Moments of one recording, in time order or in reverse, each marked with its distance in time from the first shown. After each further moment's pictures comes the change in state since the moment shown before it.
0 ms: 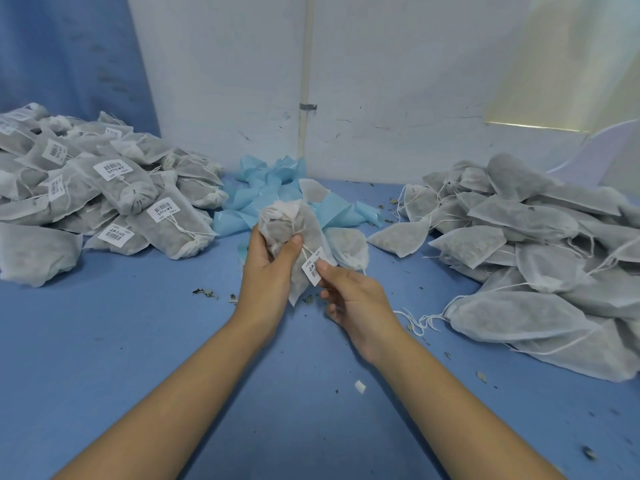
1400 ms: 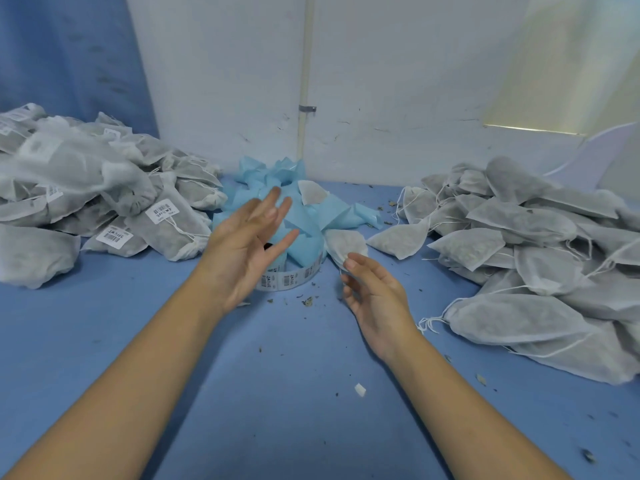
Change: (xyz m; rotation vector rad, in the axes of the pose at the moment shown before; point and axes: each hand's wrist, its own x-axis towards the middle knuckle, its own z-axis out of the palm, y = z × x) left_hand 0.029 0.036 -0.026 -0.467 -0.178 -0.262; right_hand 0.007 -0.004 -0.018 0.266 0.091 -0.118
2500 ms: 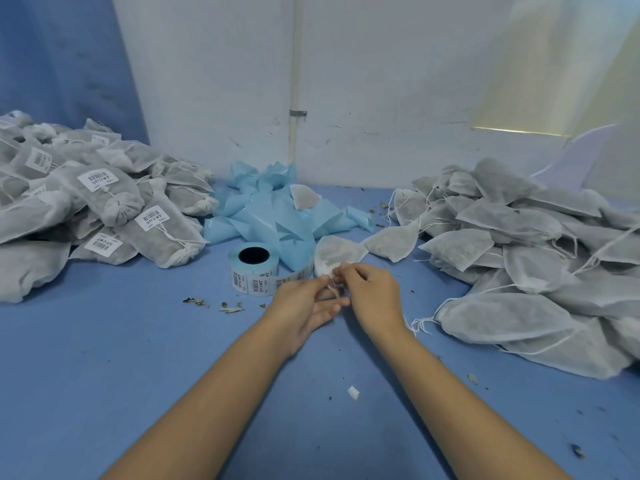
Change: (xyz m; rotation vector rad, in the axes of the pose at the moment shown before) left_hand -0.010 -0.081 0.029 0.208 0.205 -0.446; right_hand 0.015 -0.003 -0.005 -0.979 0.138 -0.344
